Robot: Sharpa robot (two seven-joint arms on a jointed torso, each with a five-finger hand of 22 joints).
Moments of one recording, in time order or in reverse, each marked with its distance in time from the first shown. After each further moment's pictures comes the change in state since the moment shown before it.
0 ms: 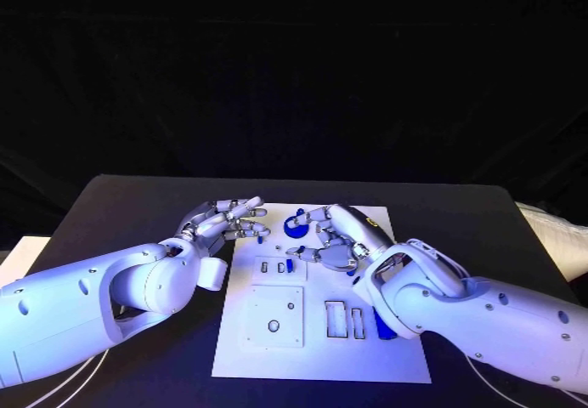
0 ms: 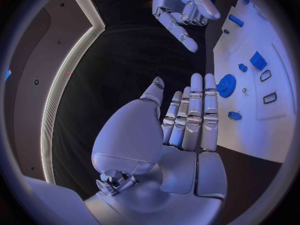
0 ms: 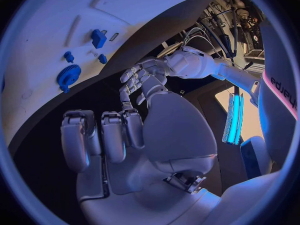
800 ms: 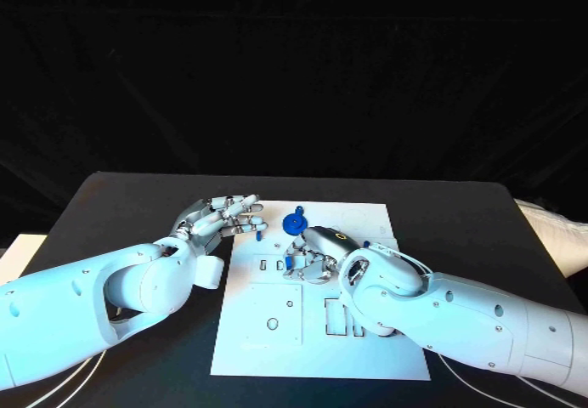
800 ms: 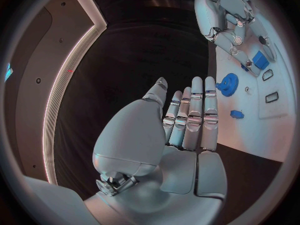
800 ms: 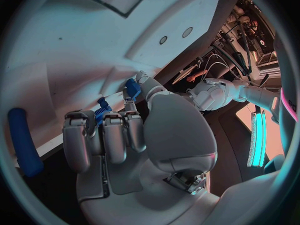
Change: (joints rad) left arm 0.000 -0.009 0.000 0.016 0.017 -0.008 0.032; left_hand 0.034 0.021 0.034 0.004 0.000 0.009 0.003 0.000 0.000 -0.008 0.014 -0.013 -0.004 -0.088 0.017 -0.048 -0.049 0.000 -0.071 0.019 -0.020 -0.010; right arm 0.001 0.146 -0.042 -0.171 -0.102 0.243 -0.240; right_hand -0.031 0.001 0.066 -0.036 -0.042 0.086 -0.018 -0.001 0.003 0.000 -0.015 0.072 -0.001 0.004 -0.011 0.017 0.000 0.000 0.000 -0.014 0.025 -0.001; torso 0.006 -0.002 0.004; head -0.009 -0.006
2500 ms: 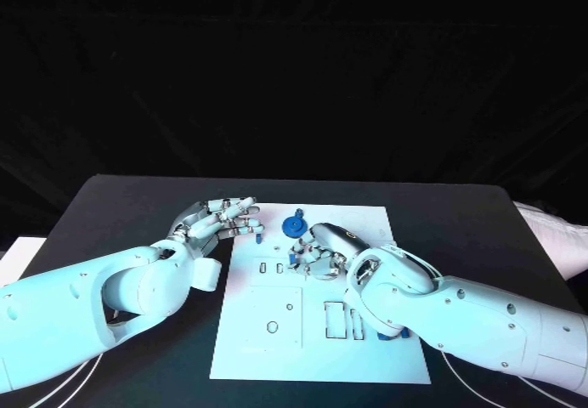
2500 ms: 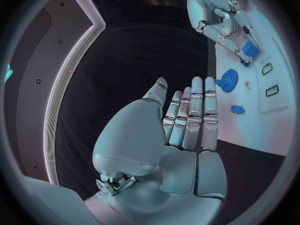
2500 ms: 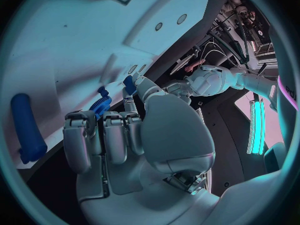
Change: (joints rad) left arm 0.000 -0.003 0.000 -0.010 -0.003 -0.002 0.001; left_hand 0.000 0.000 -0.003 0.003 0.000 0.000 0.000 0.000 0.000 0.000 0.000 0.000 0.000 0.000 0.000 0.000 -0.002 0.000 -0.004 0.004 0.000 0.001; right arm -0.002 -0.036 0.010 0.013 0.089 -0.069 0.062; right_hand 0.082 0.090 0.046 -0.010 0.018 0.080 -0.023 0.020 0.020 0.000 -0.021 0.061 0.001 0.000 -0.015 0.010 0.001 0.000 0.000 -0.015 0.016 0.001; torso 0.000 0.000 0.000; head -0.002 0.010
